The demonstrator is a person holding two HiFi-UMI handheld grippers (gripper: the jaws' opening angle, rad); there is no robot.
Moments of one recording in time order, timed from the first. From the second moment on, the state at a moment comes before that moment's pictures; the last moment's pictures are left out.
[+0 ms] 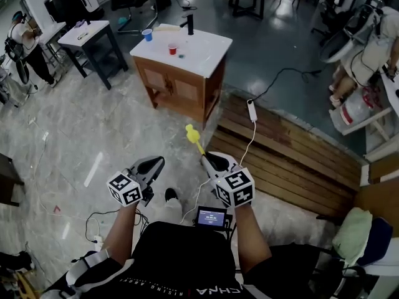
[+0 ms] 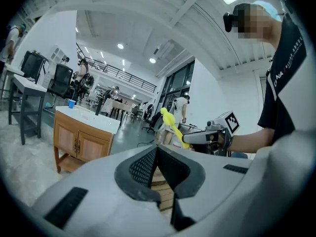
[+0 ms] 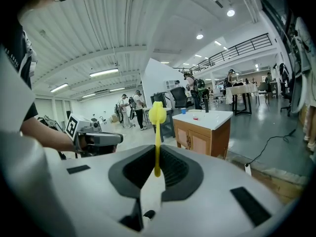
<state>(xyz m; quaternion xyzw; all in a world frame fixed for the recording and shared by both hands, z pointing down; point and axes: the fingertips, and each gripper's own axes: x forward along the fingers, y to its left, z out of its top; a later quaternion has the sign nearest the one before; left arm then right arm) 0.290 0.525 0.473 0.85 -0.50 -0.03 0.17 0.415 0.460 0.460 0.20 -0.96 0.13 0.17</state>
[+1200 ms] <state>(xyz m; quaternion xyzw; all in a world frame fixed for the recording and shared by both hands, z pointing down) 0.085 0.390 0.478 0.85 -0.48 -0.06 0.19 0.216 0.324 0.452 0.23 -0.95 0.13 0.18</state>
